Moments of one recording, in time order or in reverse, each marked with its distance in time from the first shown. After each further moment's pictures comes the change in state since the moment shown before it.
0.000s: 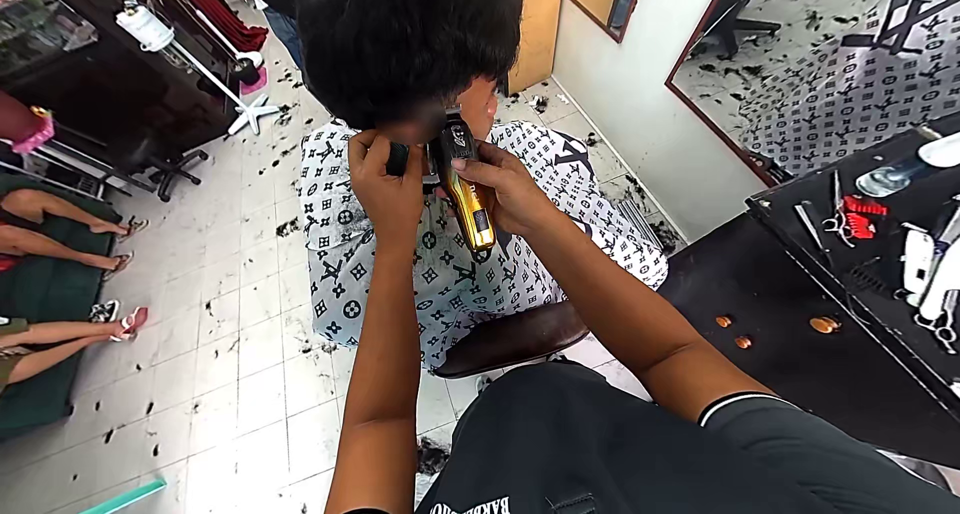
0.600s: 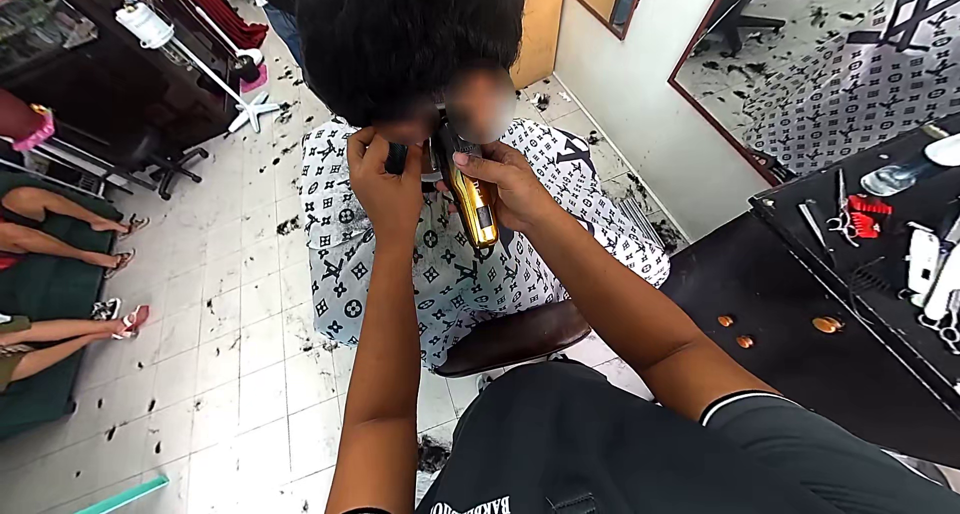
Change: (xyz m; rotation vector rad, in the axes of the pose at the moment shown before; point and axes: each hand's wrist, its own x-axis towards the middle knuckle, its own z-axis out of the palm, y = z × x) left_hand 0.000 -0.005 -0.002 -0.012 -0.007 -0.013; right_hand 0.003 -0.001 0.001 0.032 0.002 -0.006
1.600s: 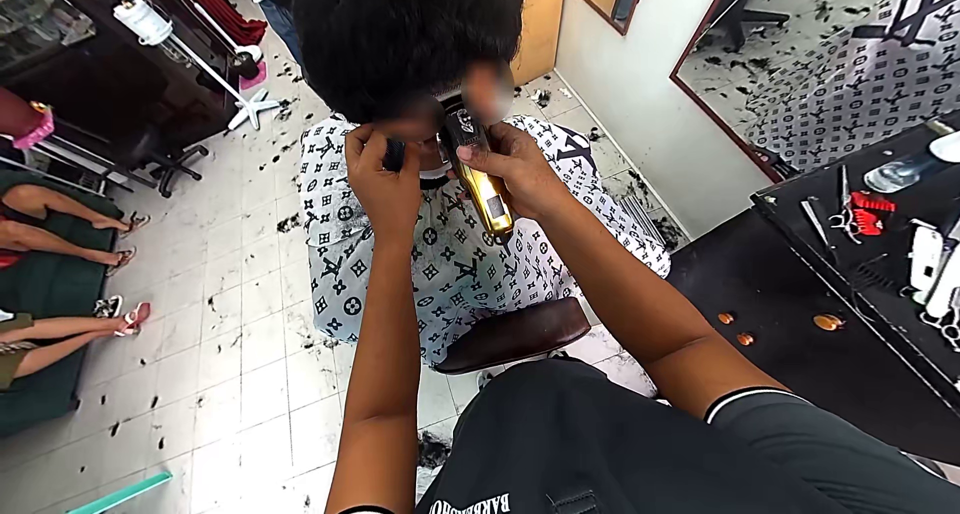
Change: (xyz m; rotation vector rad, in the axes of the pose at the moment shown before) left_hand 0.000 0.001 -0.001 0.007 -0.005 -0.010; right_hand 0.002 -0.013 -0.011 -0.239 0.009 -0.091
